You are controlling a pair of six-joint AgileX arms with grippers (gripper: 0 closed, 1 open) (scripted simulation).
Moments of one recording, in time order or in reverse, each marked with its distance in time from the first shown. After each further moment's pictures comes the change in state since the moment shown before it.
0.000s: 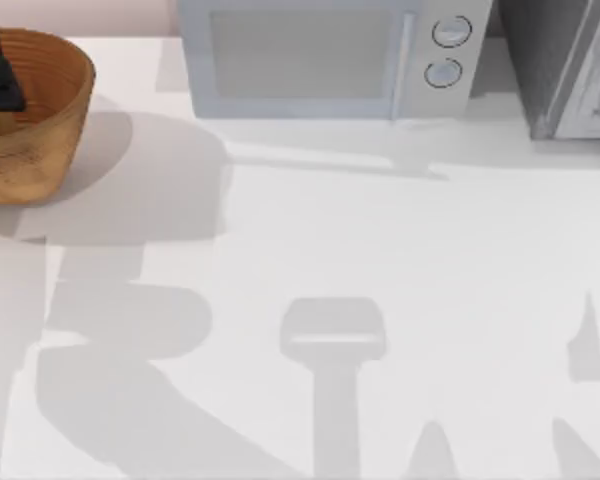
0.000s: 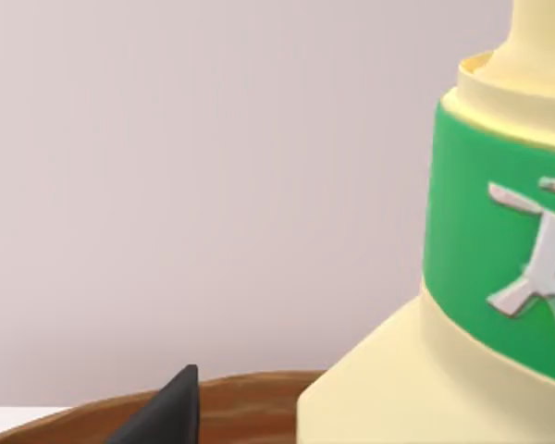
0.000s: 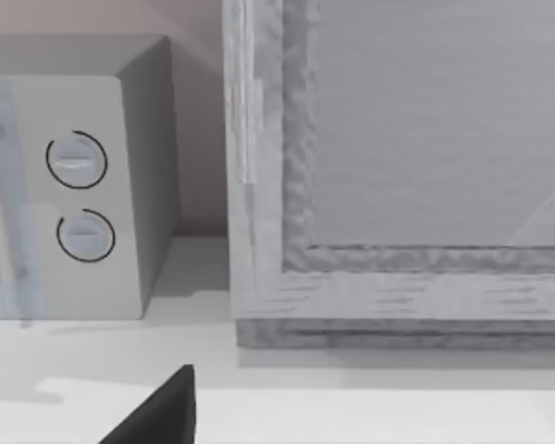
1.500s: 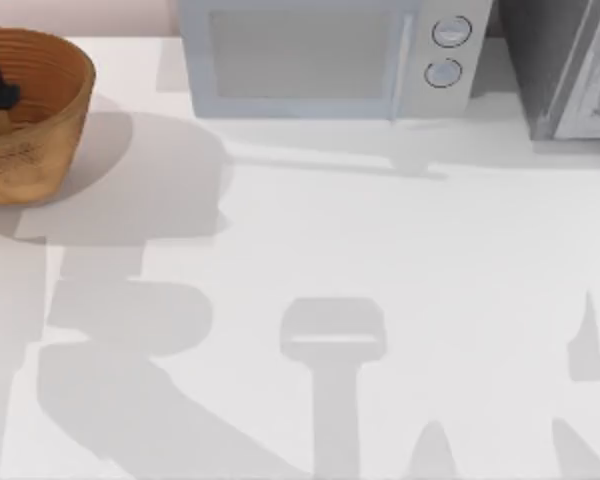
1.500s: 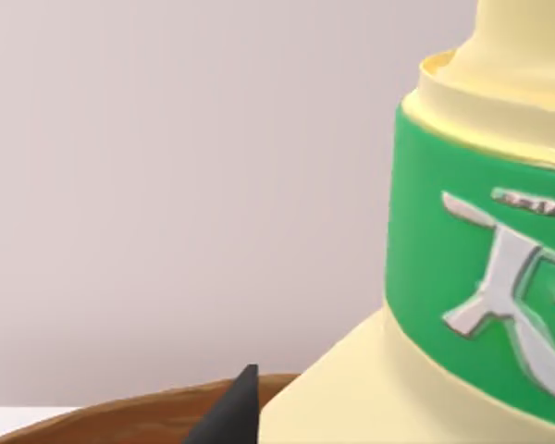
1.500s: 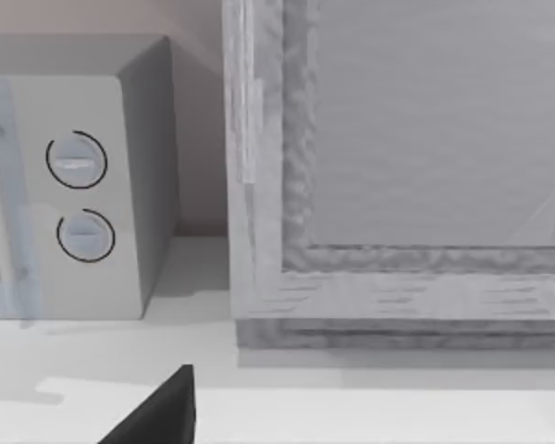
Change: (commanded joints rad) left arm -0.001 0.007 0.011 -0.005 -0.001 0.000; right arm 0.000 0.000 0.000 0.000 0.000 0.000
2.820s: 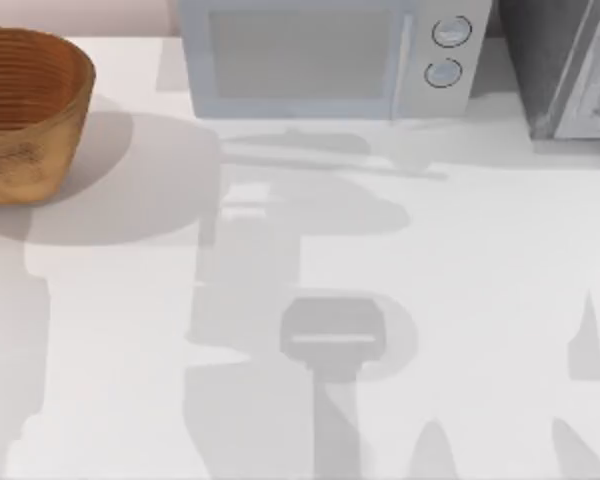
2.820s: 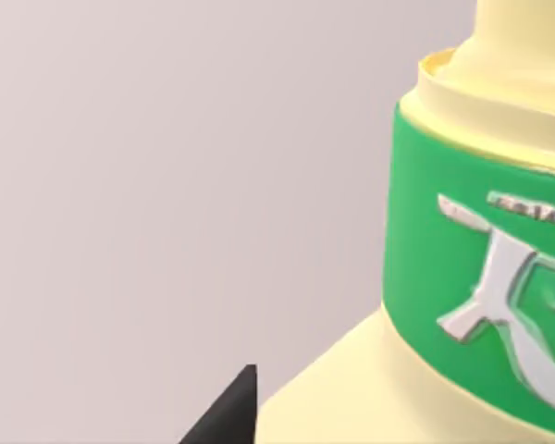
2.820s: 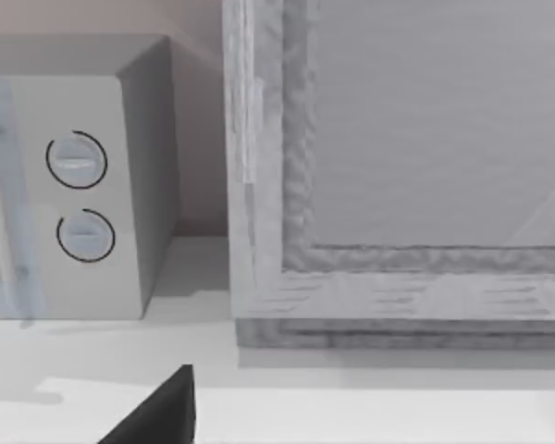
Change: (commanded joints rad) left arm 0.005 -0.377 0.260 -0.615 -0.006 0.005; right arm 0.000 0.000 0.000 0.000 0.000 0.000
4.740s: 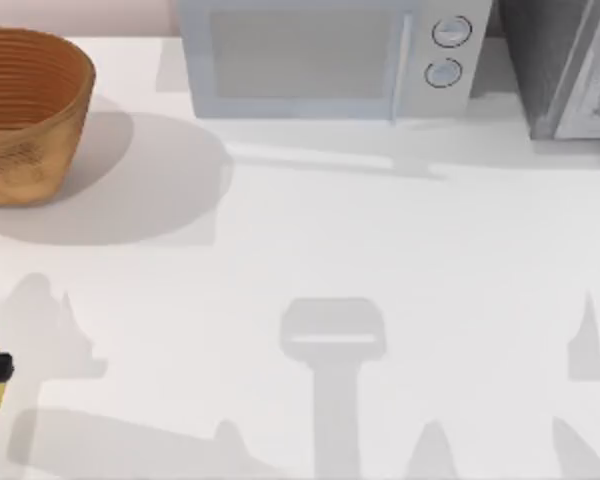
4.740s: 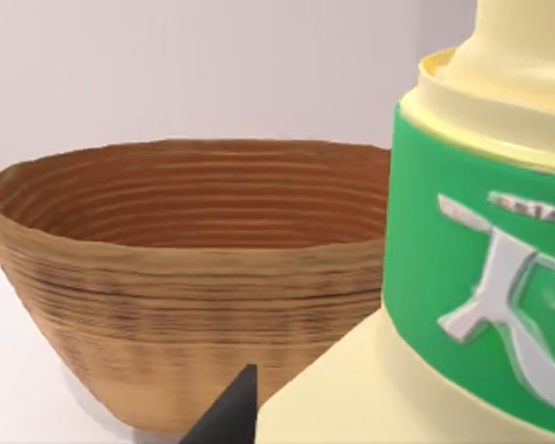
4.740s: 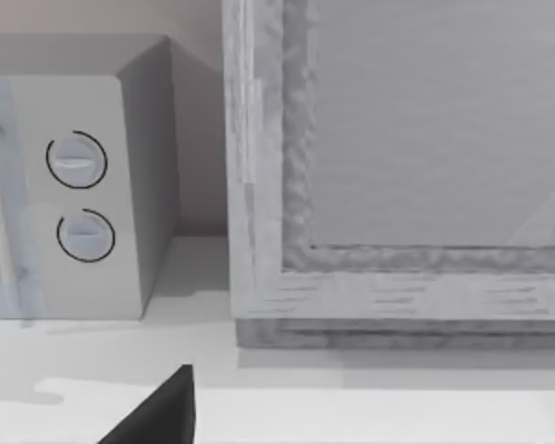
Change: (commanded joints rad) left arm -0.163 -1.676 -1.122 -0.567 -0.190 -0.015; right arm 0.000 0.000 0.000 0.000 0.000 0.000
